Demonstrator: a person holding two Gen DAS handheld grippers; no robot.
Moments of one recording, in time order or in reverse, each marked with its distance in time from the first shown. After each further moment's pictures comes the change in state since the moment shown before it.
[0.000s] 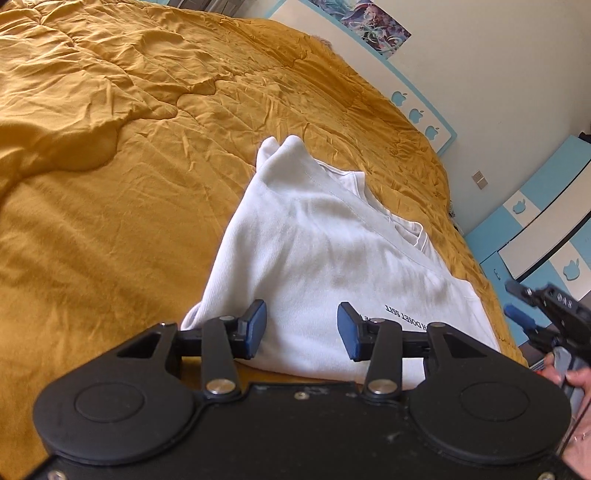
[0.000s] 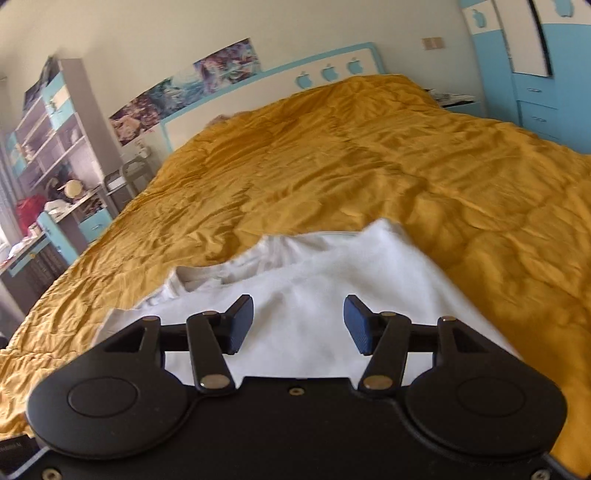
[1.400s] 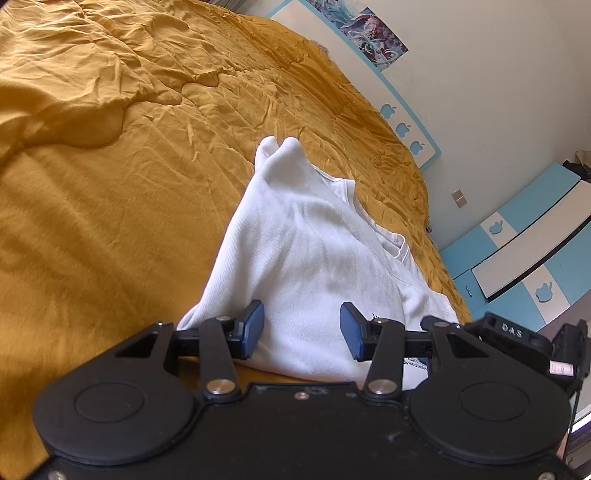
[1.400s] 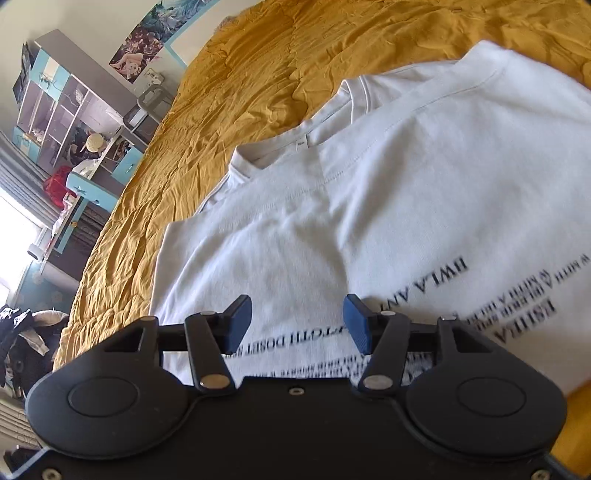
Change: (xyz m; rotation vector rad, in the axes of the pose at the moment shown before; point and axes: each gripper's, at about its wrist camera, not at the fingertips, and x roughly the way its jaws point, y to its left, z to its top) left arm -0.002 0.017 -0.002 -0.071 -0.010 -0.090; right arm 0.024 0.051 -0.070 0.197 0.351 0.068
